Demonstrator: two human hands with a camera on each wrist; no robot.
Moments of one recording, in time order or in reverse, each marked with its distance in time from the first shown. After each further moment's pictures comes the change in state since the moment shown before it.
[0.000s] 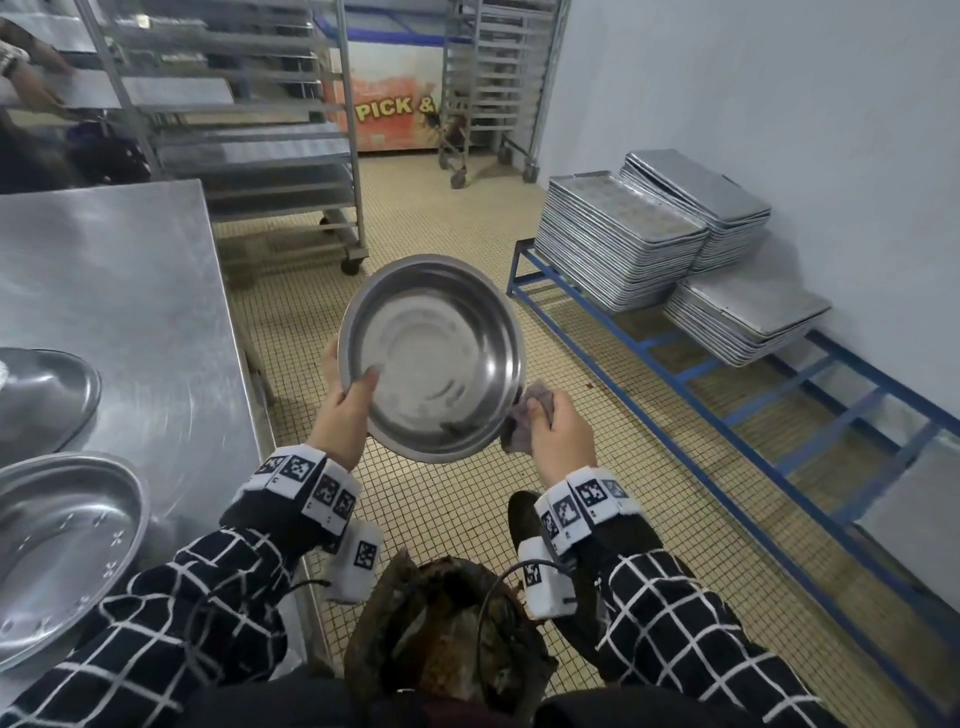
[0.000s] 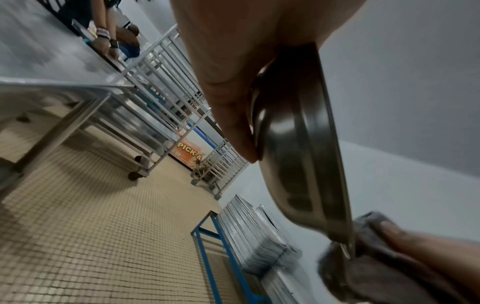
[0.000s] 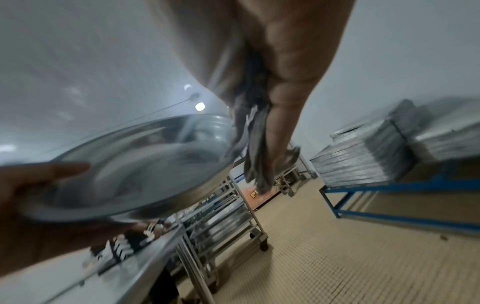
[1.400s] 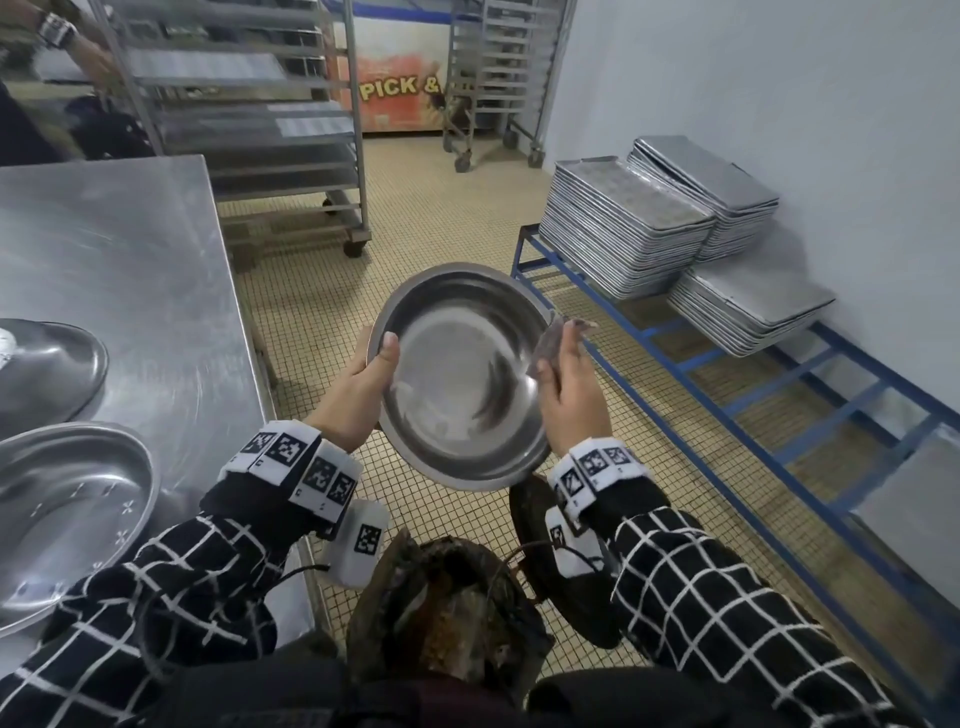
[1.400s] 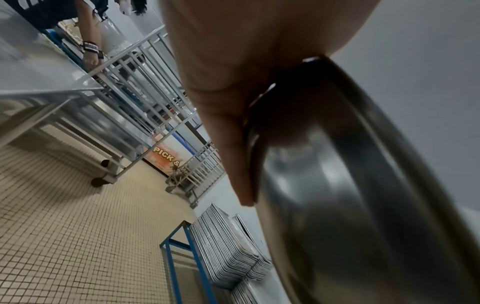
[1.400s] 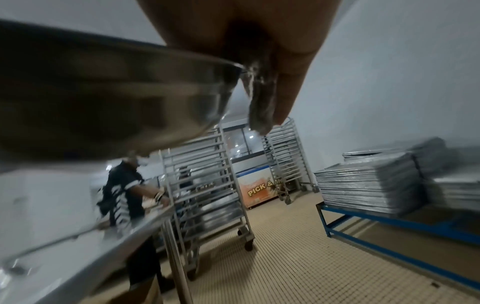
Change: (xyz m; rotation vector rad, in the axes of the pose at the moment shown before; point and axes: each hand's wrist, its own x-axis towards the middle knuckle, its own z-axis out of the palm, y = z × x) left_hand -0.023 0.025 -0.004 0.137 -0.194 0.027; right_hand 0.007 -0.003 -0.007 -0.312 0.020 -0.275
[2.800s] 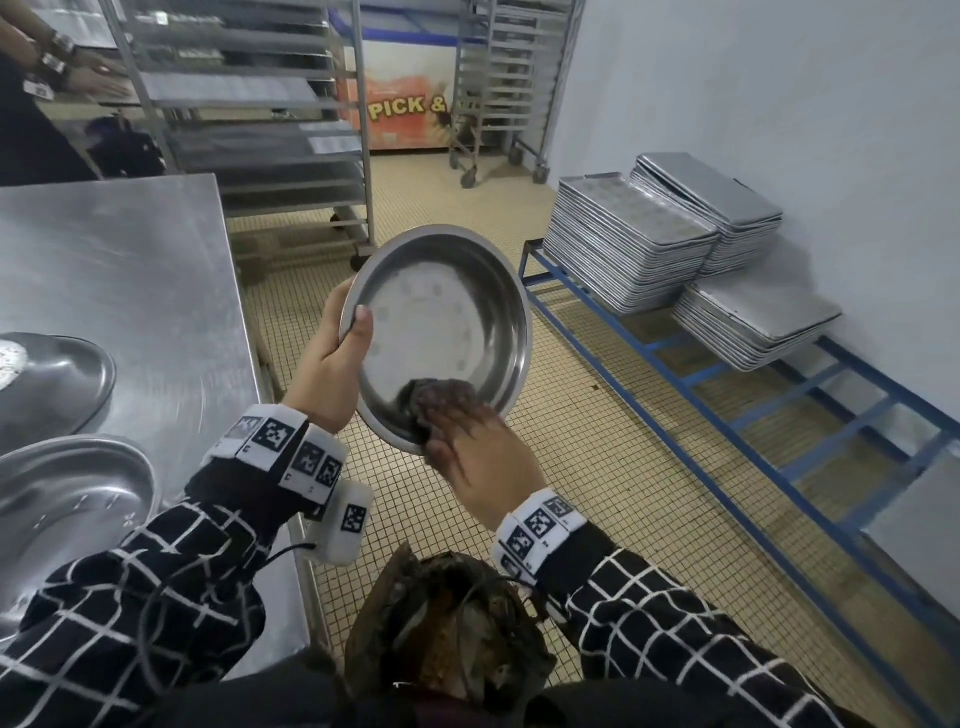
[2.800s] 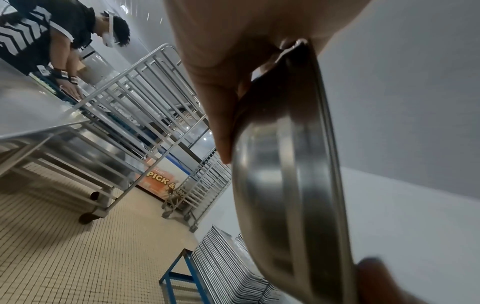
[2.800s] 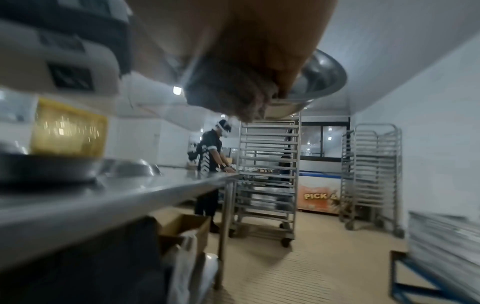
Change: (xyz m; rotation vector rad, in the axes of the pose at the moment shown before) left_hand -0.007 0.038 -0.009 -0.062 0.204 0.265; right_hand -0.035 -0.028 0.048 -0.337 -0.259 -0.545
